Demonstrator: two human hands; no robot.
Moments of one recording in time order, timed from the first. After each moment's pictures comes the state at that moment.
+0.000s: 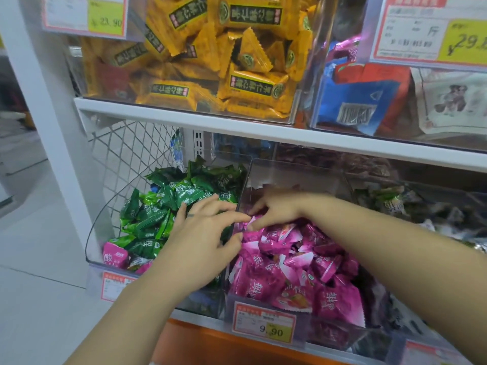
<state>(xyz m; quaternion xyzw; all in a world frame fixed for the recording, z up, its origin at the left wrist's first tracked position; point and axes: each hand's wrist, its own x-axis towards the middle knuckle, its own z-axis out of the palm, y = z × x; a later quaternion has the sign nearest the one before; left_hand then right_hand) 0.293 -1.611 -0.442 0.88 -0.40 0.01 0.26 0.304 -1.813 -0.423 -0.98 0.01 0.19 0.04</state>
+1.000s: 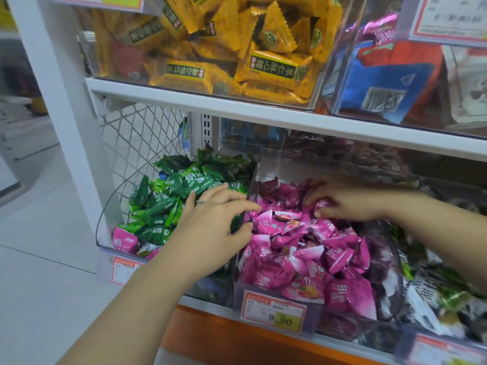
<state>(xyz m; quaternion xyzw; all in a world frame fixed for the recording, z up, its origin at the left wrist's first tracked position) 0.295 -1.609 -0.441 0.87 -0.40 0.00 0.27 0.241 -1.871 -0.405 -0.99 0.01 0.11 -0.05</state>
